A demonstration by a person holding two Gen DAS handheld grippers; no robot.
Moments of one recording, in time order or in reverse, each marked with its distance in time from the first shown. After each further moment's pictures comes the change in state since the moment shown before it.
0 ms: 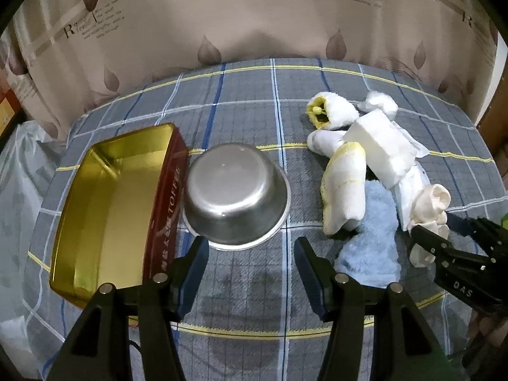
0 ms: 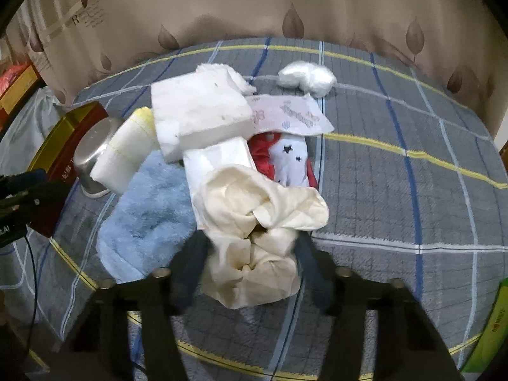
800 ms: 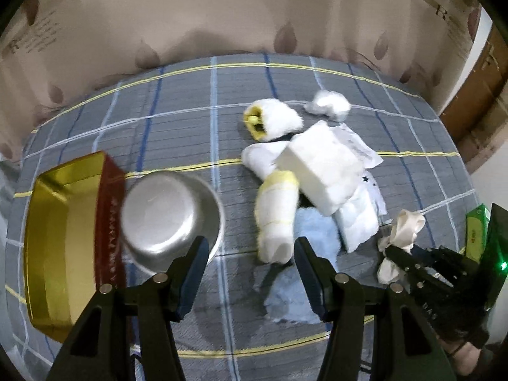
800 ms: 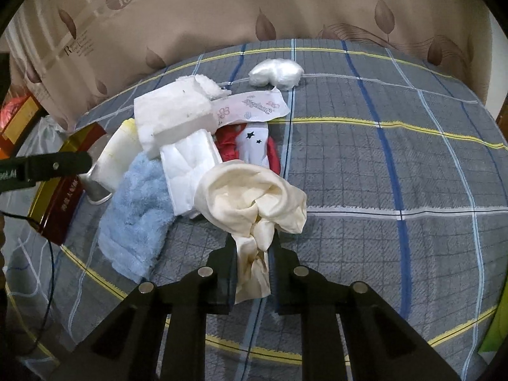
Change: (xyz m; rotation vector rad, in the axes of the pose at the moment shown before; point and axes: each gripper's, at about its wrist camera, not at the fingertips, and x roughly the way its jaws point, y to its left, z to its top) left arm 0.009 -0.036 0.047 0.082 0.084 -0.203; right arm -0.016 -0.032 -0.022 0.109 -0.053 0.050
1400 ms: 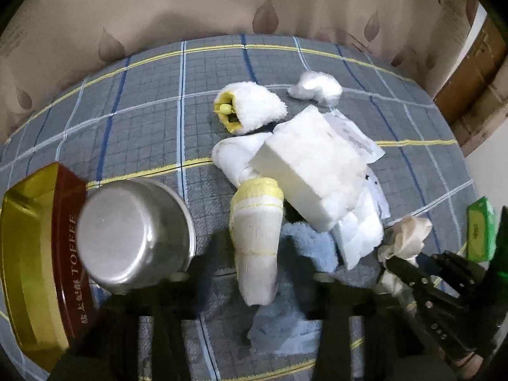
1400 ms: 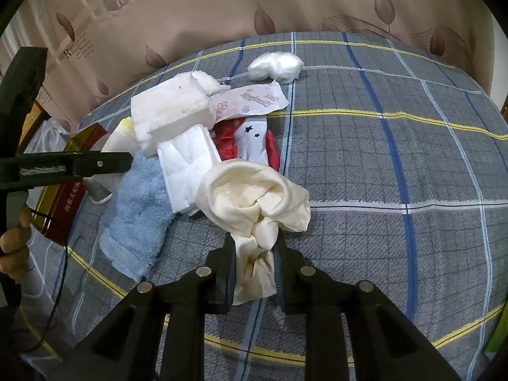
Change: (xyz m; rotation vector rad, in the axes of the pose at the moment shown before) left arm 0.046 -0.012 0.013 0.045 0.057 -0.048; right arm 0.004 -0.004 0.000 0.020 0.020 0.032
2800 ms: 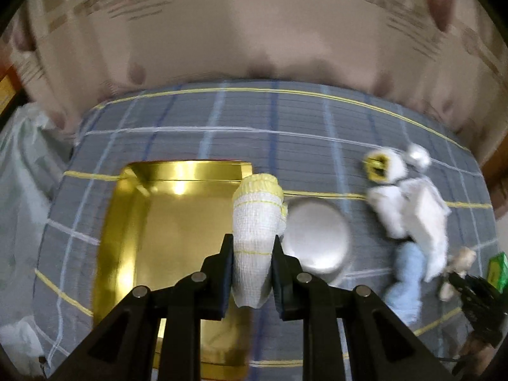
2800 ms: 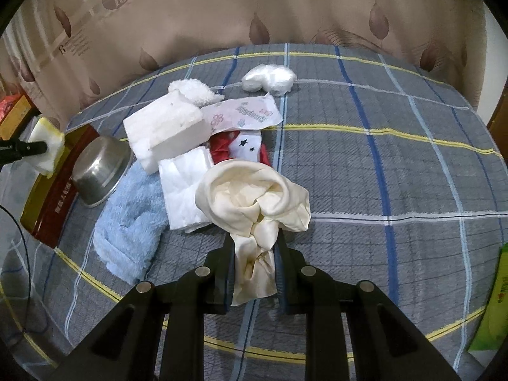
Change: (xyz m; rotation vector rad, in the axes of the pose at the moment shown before) left arm -0.090 0.163 -0.026 -0.249 -0.119 0.192; right arm -0.012 0.008 0.002 -0.024 -0.030 -0.092
